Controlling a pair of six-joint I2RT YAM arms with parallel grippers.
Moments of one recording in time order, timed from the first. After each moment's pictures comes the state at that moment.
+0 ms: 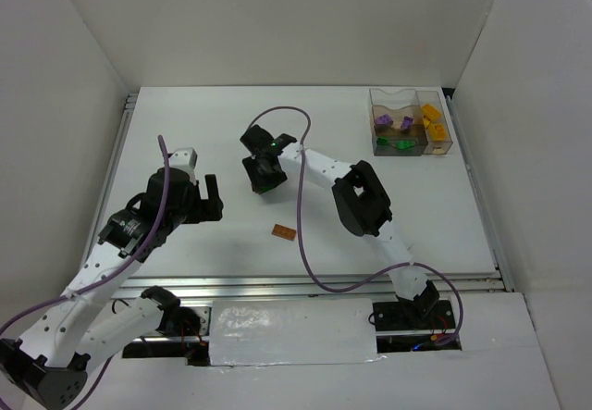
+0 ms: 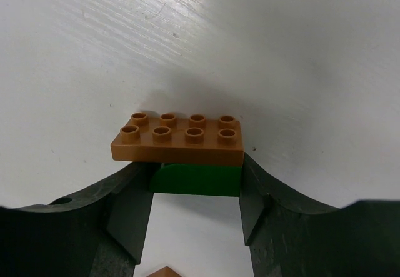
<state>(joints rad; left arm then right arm) -0.46 0.83 0.91 -0.77 -0.23 -0.42 0.78 2.40 2.05 -0.76 0.07 0.30</state>
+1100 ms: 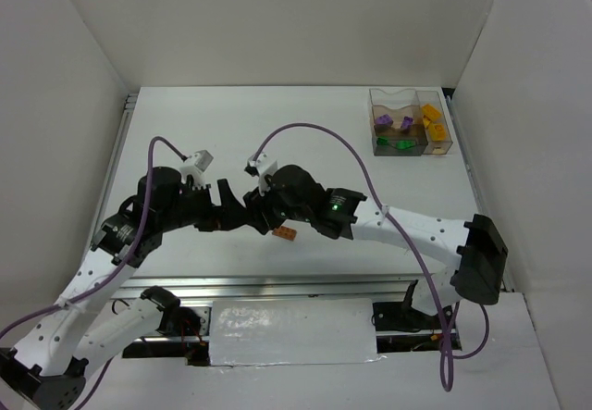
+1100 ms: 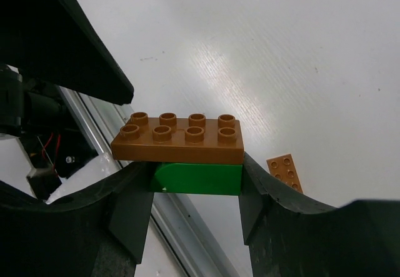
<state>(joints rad) -0.46 0.79 0.92 -0.68 0.33 -0.61 1.07 1.48 1.20 -0.26 0.00 0.25</state>
